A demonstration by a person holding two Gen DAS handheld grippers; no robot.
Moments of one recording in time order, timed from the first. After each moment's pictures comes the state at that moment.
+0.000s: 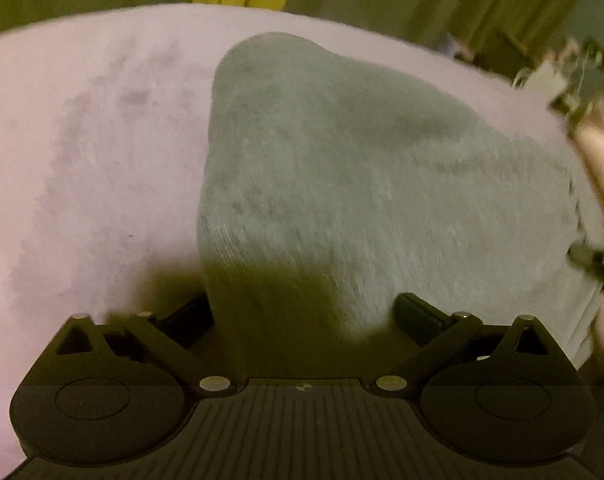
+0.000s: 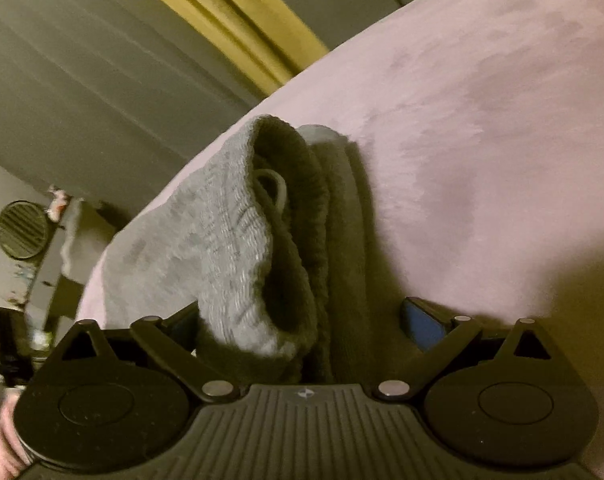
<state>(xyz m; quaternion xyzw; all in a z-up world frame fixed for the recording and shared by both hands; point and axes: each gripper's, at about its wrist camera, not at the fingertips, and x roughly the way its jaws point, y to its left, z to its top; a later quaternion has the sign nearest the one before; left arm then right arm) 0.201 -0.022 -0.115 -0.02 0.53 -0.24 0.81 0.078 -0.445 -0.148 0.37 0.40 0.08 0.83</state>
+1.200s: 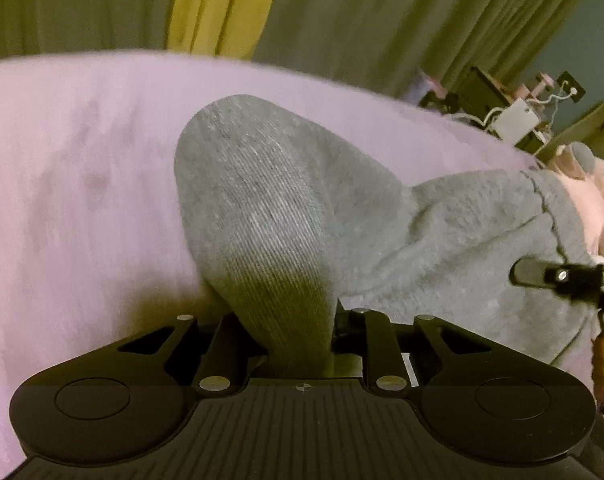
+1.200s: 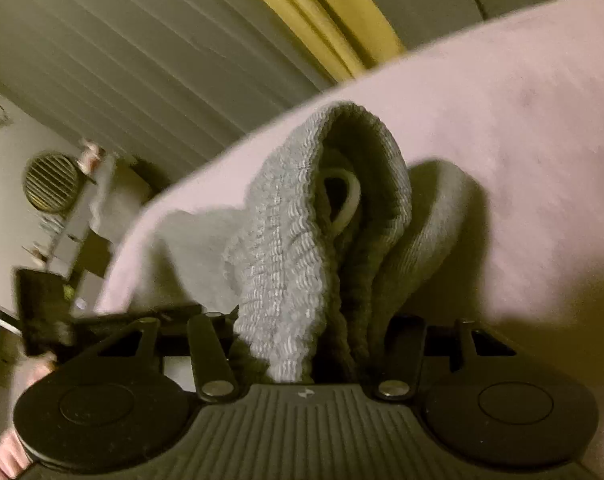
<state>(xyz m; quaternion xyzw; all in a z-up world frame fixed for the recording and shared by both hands) 0.230 -0.068 -0.068 -0.03 0.49 -0.27 0.83 0.130 -0.405 -0.076 0.33 0.41 0.16 0.84</state>
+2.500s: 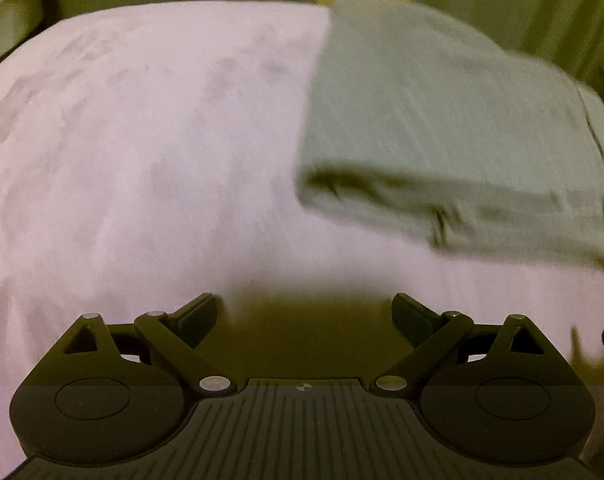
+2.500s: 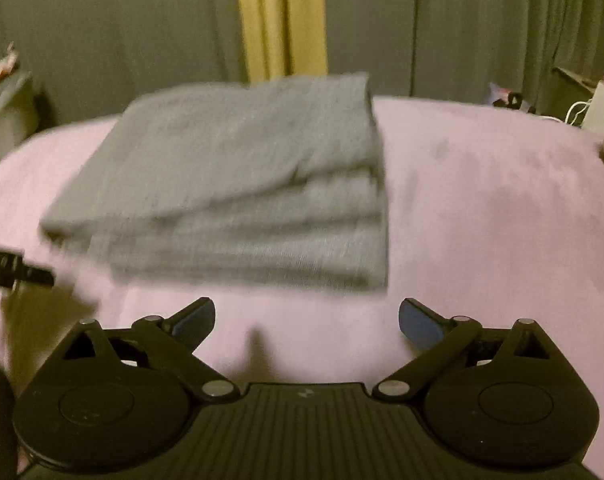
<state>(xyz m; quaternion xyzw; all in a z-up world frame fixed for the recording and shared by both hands) 0.115 -0.035 -0.096 0.01 0.53 -0.05 0.84 0.018 -0.326 -0.087 0.06 0.42 -0.03 0.90</state>
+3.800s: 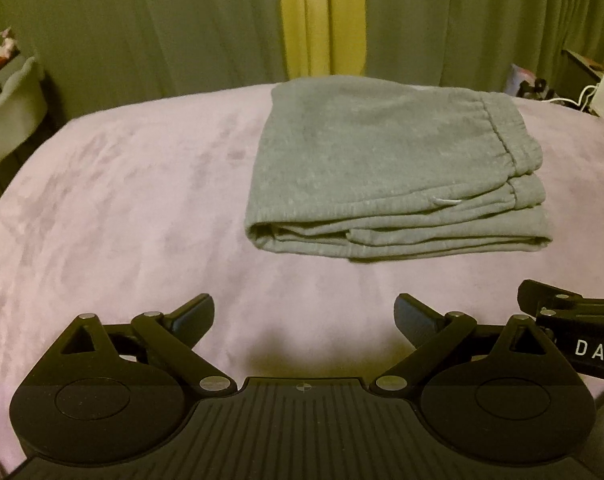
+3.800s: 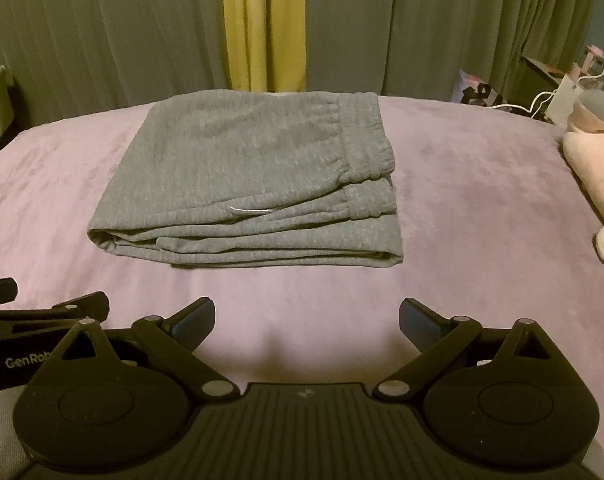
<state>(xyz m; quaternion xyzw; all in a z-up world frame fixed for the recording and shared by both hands) 0.057 -0.099 -0.005 0.10 0.46 -0.06 0.88 0.017 -0.260 -0.004 0.07 0.46 -0.09 0.88</state>
